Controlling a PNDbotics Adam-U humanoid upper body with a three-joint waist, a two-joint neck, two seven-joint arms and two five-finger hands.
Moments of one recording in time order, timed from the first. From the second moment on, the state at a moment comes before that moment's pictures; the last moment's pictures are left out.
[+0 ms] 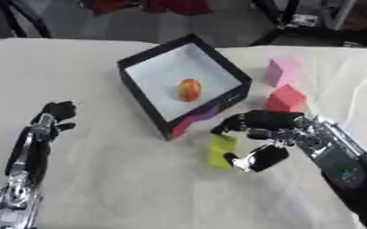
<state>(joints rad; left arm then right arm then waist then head) -0.13 0.11 0.01 -1.66 -0.14 -0.03 -0.11 -0.43 -0.44 0.41 -1.61 0.73 -0.27 0.68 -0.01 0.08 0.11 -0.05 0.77</state>
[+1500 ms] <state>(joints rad) -0.13 0.11 0.01 -1.66 -0.14 -0.03 -0.11 -0.43 -0.43 0.40 -1.56 0.89 -0.21 0.19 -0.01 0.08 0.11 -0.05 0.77</state>
